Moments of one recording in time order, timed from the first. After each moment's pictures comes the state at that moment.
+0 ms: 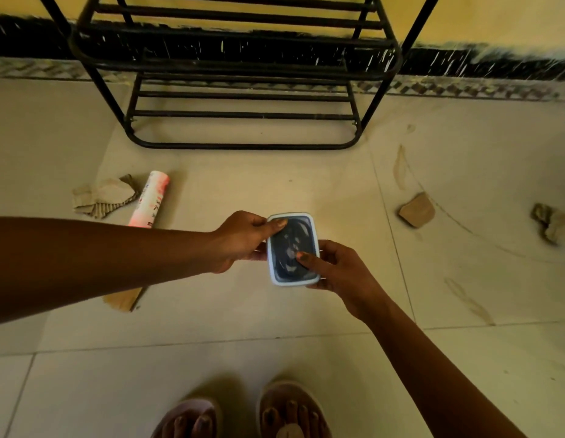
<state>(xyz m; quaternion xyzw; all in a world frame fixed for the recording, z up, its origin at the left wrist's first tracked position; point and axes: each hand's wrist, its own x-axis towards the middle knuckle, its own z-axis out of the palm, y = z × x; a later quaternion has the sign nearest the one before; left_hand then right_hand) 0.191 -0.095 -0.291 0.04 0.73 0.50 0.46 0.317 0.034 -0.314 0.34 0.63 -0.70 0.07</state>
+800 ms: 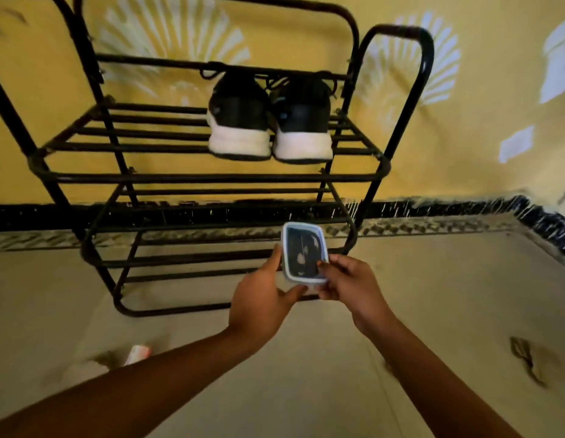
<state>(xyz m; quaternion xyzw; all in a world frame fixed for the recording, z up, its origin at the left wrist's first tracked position) 0.112 -0.006 -0.196 0.34 0.85 0.40 0.01 0.182 0.126 -0.183 0.30 0.71 -0.61 -0.18</state>
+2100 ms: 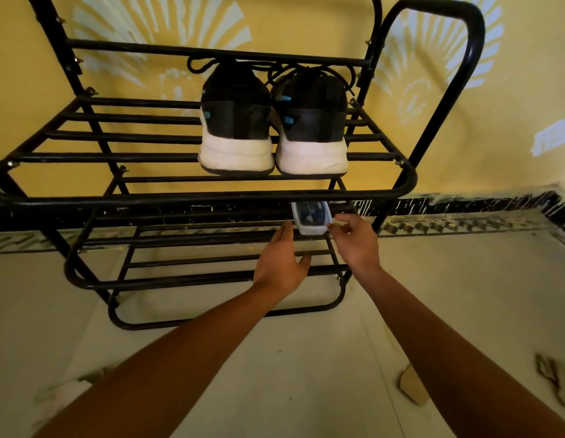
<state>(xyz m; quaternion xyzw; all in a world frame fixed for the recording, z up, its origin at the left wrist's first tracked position) 0.026 0.077 -0.207 0.31 0.88 0.35 0.08 0.072 0.210 -0.195 0.34 0.81 -0.40 -0.26</state>
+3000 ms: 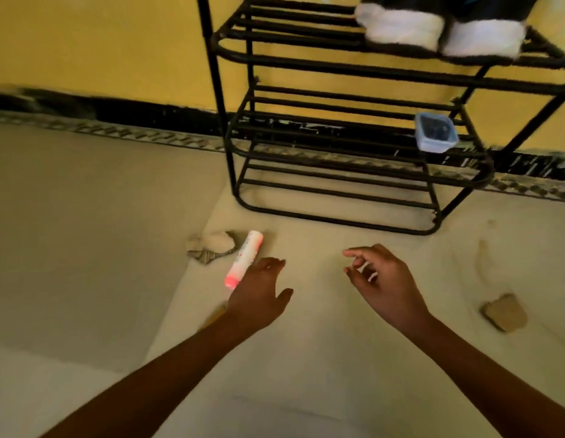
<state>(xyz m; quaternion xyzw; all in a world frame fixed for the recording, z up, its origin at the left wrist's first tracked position) 0.151 -0.201 -0.297 0.22 0.94 0.22 0.13 0.218 0.010 -0.265 0.03 0.93 -0.33 -0.13</state>
